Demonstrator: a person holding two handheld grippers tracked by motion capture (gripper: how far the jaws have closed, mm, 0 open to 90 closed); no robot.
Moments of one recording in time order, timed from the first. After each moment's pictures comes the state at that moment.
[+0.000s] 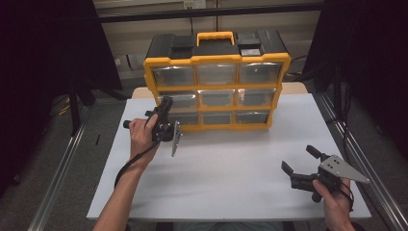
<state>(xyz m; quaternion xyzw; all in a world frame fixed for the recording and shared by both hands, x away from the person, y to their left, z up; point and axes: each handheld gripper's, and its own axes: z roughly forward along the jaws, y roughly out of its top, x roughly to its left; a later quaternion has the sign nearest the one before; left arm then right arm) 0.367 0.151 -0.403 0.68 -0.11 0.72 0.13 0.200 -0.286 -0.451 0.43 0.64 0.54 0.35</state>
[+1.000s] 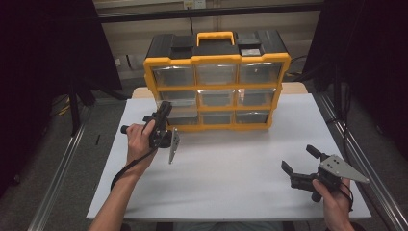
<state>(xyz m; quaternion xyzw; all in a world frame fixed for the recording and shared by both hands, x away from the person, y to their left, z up) 0.347 0.156 -0.403 0.67 -0.12 0.72 0.15 0.201 -0.286 -0.451 0.43 0.64 0.54 0.35</state>
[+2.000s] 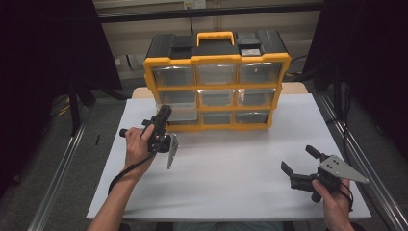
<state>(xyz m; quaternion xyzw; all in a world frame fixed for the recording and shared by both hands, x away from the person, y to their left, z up) 0.337 0.160 -0.407 0.66 -0.13 0.72 0.15 0.200 -0.285 -0.451 0.42 0.64 0.54 0.35</state>
